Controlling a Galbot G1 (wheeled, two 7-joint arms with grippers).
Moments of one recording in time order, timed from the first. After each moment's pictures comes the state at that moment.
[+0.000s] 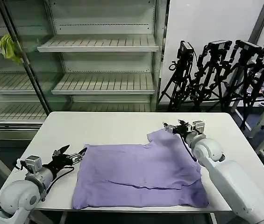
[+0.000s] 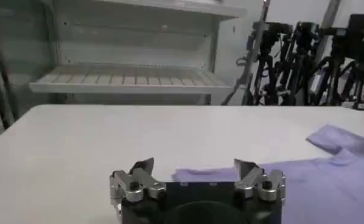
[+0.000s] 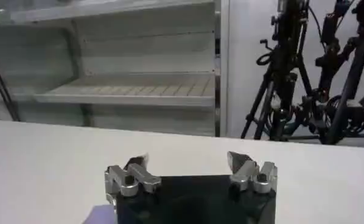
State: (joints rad) left arm 1.22 -0.92 -0.54 -1.96 -0.74 0.56 0.03; right arm -0.55 1.01 -0.01 1.43 0.82 -0.43 0.11
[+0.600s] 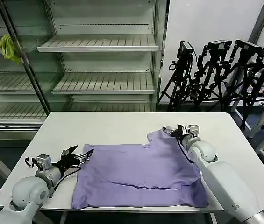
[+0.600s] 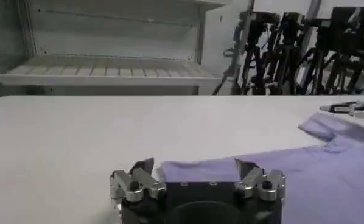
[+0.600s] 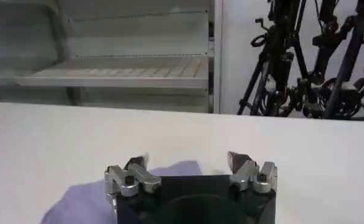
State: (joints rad) left arm 1.14 -0.95 -0.45 -1.85 -0.69 0.52 0.09; right arm -0.57 1.05 -0.01 1.37 0.75 -0.41 0.11
